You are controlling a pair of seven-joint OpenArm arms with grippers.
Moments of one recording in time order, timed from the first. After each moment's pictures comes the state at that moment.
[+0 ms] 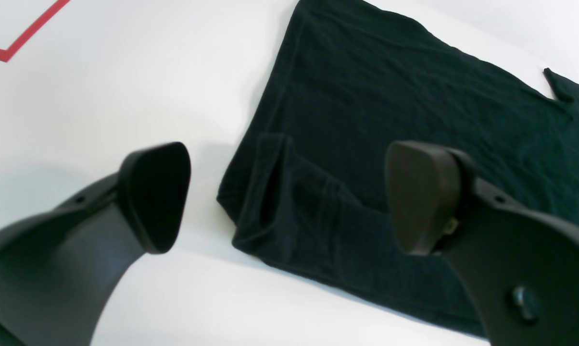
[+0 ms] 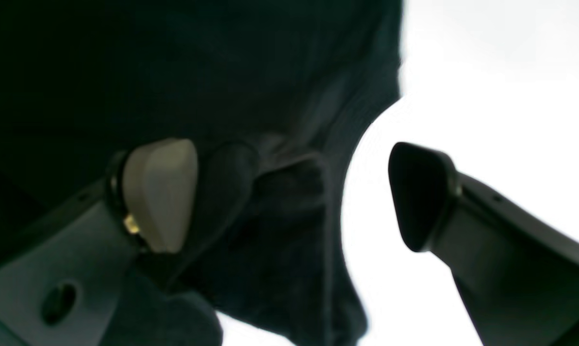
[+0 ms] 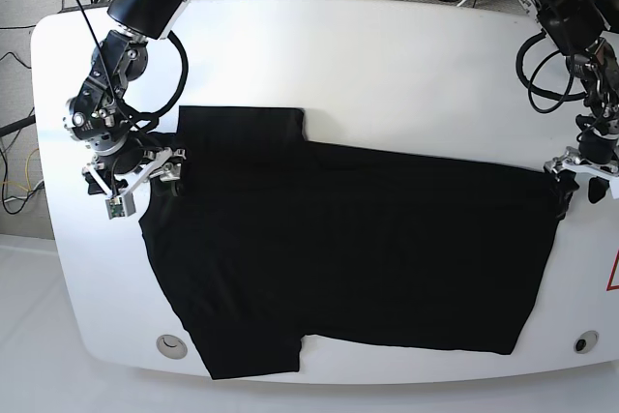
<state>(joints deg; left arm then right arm) -11.3 -21.3 -40.3 55.4 -19.3 -41.7 15.3 7.5 4.6 31.4 85.4 4.8 40.0 -42.3</state>
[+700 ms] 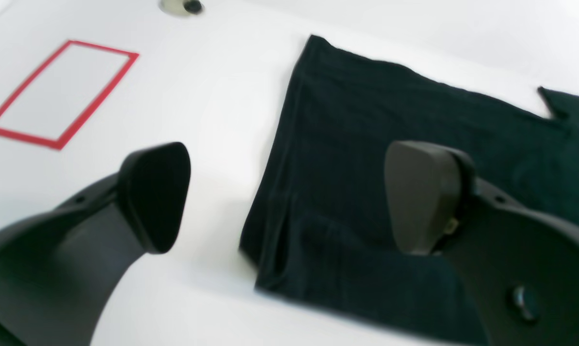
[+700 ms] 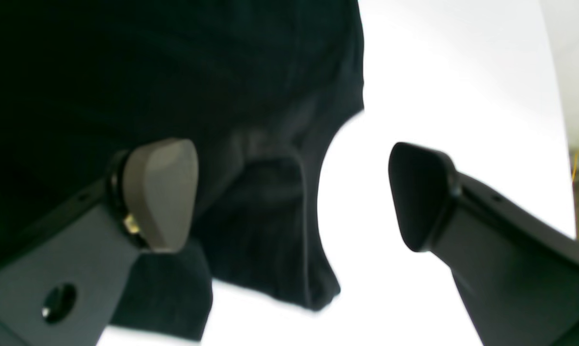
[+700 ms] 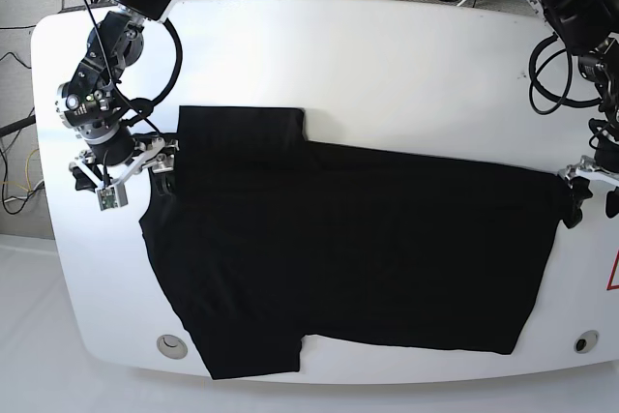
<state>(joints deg) -9.7 -23.5 -40.0 61.1 -17.6 -42.0 15.1 2.0 4.5 31.6 94.7 4.8 40.1 -42.4</state>
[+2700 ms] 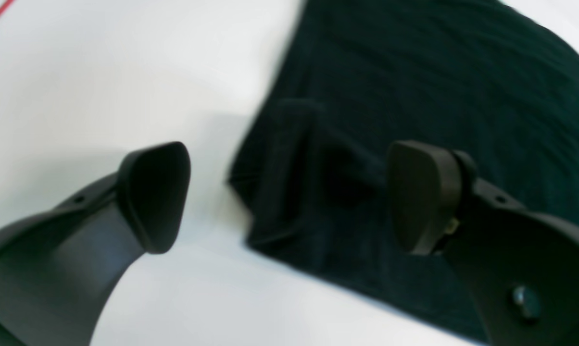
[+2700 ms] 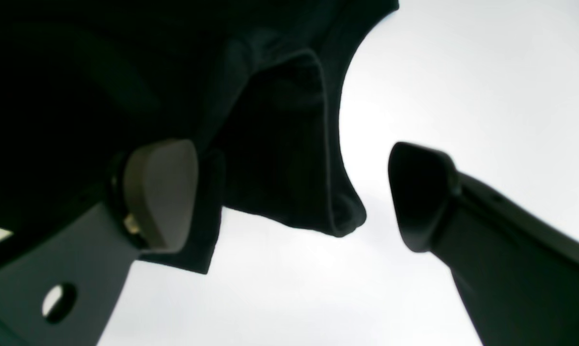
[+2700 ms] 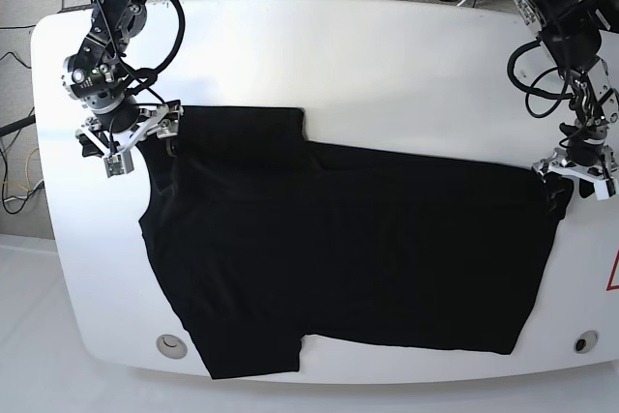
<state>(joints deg) -15.9 -22.7 -35.7 41.3 -9.3 -36.5 4.6 -4.0 4.3 32.6 94.4 5.0 40.1 -42.3</state>
